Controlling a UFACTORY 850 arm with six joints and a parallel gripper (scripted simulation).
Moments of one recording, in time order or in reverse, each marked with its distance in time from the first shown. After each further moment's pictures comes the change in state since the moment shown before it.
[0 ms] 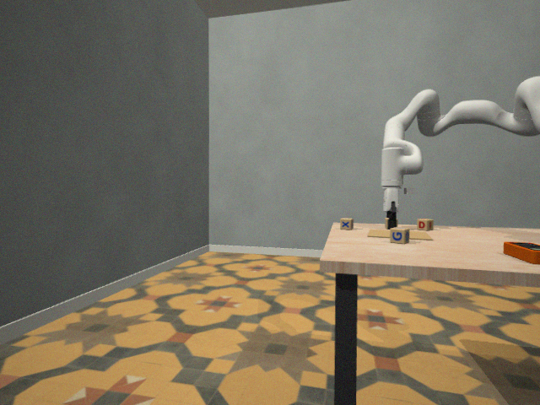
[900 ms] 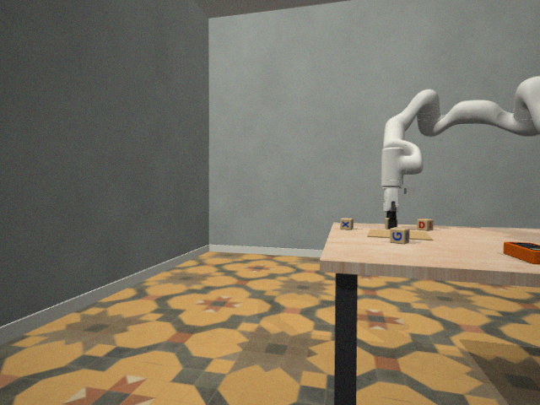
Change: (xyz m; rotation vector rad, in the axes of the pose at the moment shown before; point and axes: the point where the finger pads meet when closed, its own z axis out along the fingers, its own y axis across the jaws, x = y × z) arm 0.000 0.000 0.000 0.000 0.000 0.000
